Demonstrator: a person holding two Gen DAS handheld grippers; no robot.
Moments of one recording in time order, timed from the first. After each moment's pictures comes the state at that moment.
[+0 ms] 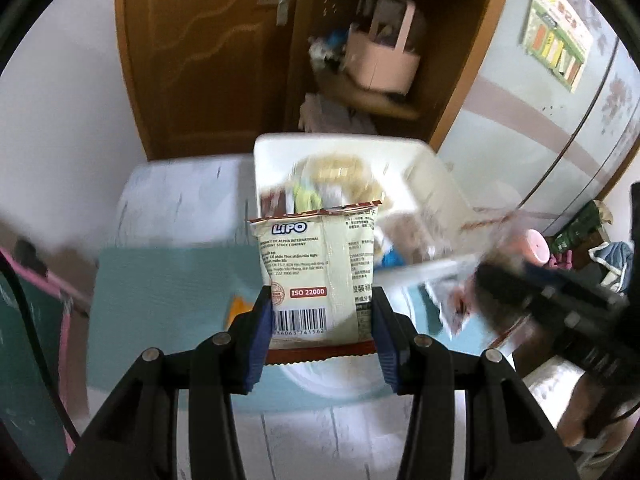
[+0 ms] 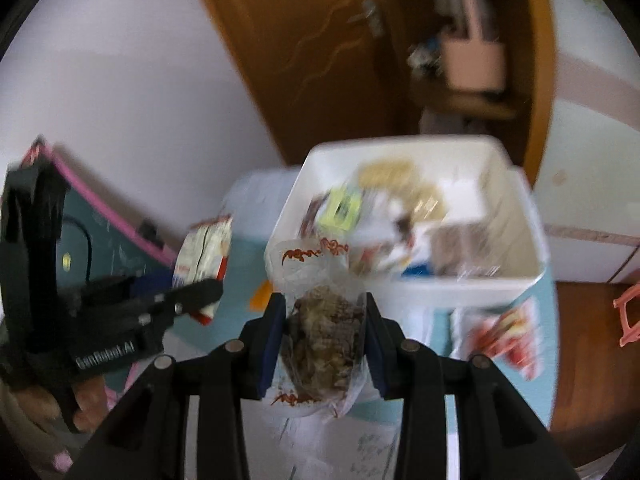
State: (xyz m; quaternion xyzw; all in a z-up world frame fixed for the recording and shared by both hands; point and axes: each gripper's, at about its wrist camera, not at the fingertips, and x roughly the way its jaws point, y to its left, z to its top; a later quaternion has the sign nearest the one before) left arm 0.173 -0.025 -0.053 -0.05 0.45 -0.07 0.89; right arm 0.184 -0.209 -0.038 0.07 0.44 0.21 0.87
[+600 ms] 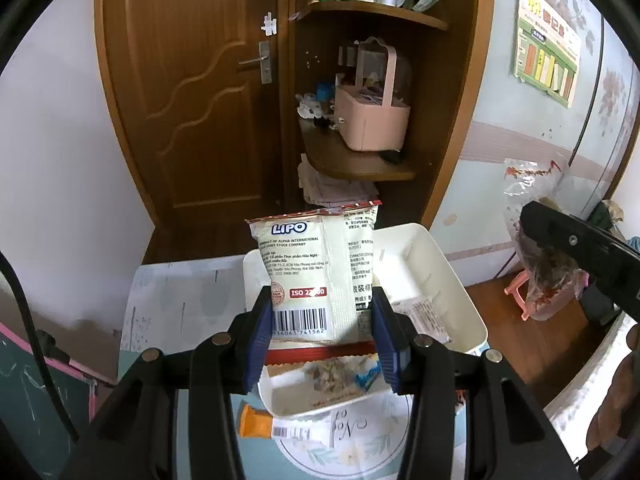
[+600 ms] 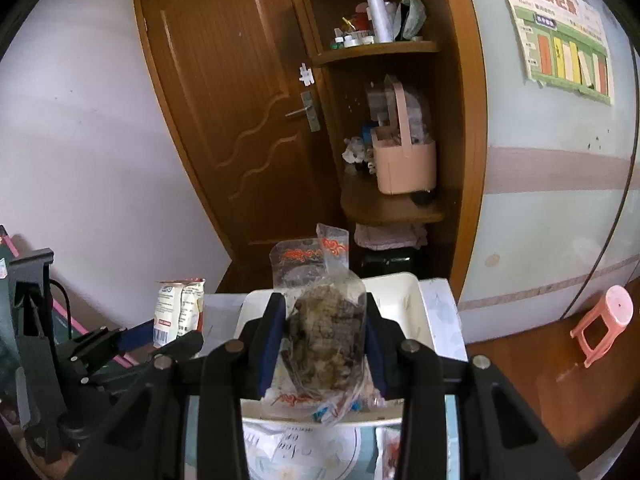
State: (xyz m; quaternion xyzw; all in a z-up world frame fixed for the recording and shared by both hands) left arm 0.250 -0.057 0.013 0.00 0.39 -0.06 0.92; right arm 0.243 -0.247 0.063 0.07 0.33 0.10 0.93
